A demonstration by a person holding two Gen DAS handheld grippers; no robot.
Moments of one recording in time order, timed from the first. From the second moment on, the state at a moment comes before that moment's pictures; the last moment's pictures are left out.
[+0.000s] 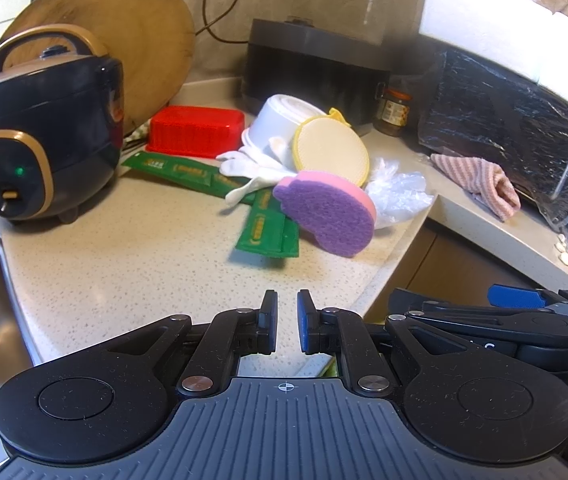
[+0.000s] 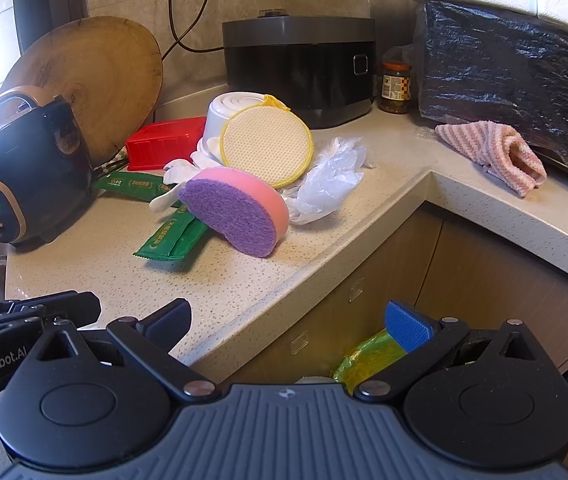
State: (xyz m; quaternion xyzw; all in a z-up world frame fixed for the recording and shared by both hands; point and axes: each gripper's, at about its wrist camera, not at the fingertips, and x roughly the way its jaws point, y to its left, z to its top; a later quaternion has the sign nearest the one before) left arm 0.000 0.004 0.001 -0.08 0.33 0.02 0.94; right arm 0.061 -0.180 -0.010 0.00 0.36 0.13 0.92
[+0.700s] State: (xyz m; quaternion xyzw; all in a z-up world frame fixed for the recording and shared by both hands) left arm 0.099 0.014 -0.004 -0.19 0.30 0.08 0.93; right arm 0.212 -0.209 -0.026 -0.03 0.31 0.21 0.93
